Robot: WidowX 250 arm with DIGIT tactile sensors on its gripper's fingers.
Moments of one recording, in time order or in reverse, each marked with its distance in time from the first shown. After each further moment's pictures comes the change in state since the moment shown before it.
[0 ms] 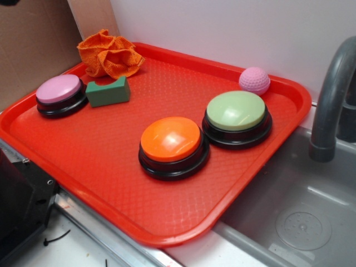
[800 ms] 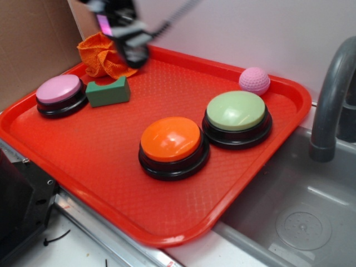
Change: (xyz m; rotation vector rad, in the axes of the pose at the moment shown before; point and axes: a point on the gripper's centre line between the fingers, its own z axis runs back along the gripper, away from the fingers) arm 0.075 -0.093 -0.096 -0.041 0.162 -0.473
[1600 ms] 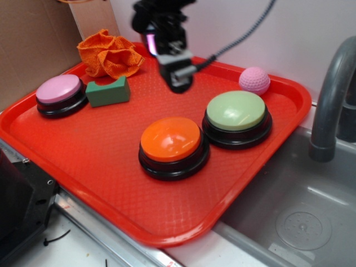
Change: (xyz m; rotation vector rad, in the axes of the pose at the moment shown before) arm 0.030 0.008 -0.020 0.089 -0.059 -0.036
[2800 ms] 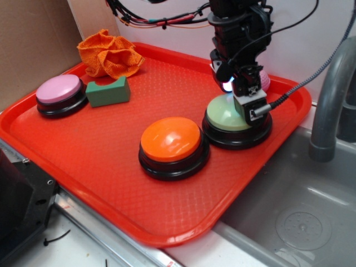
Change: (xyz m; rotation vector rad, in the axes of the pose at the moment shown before) arm 0.071 0.003 -0.070 -0.074 -0.114 -0.016
